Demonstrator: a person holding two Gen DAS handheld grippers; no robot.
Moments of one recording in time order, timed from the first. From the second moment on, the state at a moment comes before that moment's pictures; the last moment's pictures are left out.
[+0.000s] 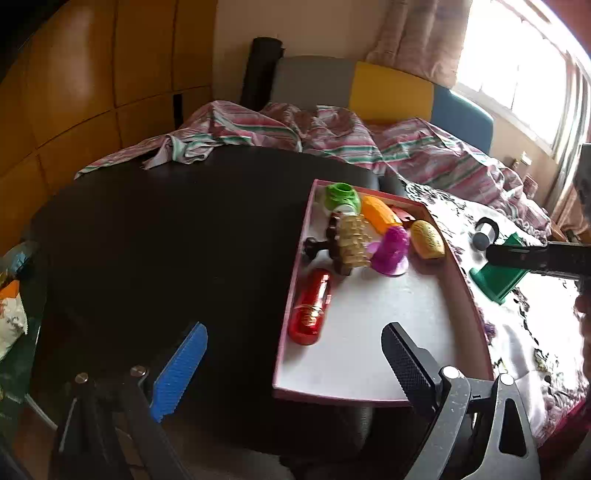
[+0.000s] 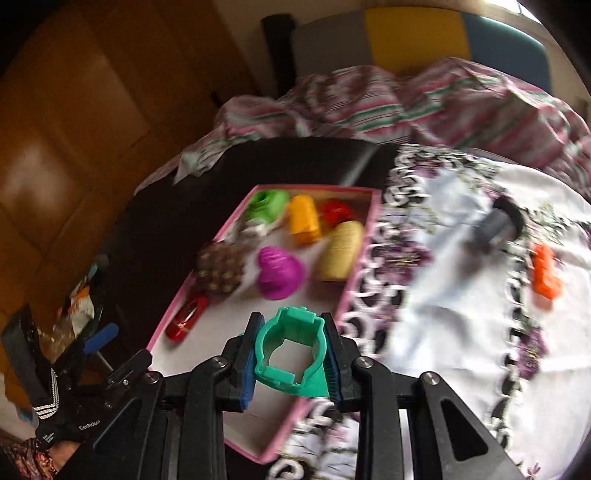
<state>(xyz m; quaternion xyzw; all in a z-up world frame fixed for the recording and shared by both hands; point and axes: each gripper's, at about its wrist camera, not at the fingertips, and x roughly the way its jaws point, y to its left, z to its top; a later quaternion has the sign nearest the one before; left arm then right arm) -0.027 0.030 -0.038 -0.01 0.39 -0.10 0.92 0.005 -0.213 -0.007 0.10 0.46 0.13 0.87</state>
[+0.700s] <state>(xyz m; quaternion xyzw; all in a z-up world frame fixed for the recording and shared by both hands) -0.031 0.060 -0.043 -0.04 0.39 -0.09 0.92 0.050 -0.129 -0.048 0.03 0.47 0.10 0.88</state>
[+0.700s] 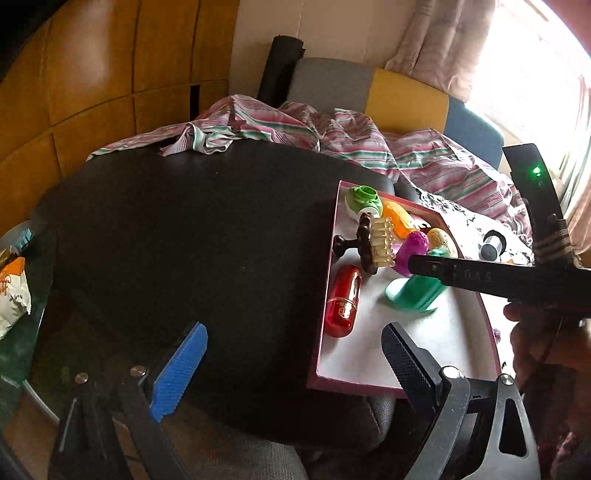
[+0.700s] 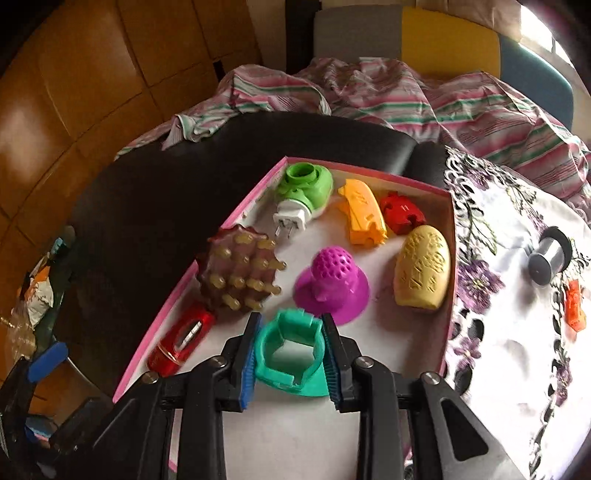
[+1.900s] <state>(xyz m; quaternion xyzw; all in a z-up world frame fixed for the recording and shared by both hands) -0.039 -0.005 -0.023 0.00 0.39 -0.17 0.91 -0.015 -0.270 -0.039 0.12 0.46 0.01 0.88</state>
